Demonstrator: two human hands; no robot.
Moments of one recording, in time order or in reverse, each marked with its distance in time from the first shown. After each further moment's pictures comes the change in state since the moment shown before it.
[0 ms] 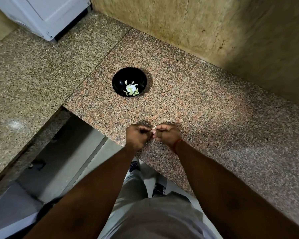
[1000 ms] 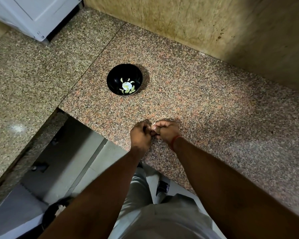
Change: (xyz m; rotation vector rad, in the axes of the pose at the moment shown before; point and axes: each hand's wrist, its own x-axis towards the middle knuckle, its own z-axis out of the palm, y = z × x) left_hand 0.001 -0.003 0.033 0.063 0.076 -0.010; right_hand 0.007 0.001 0.005 0.036 0.095 -0.011
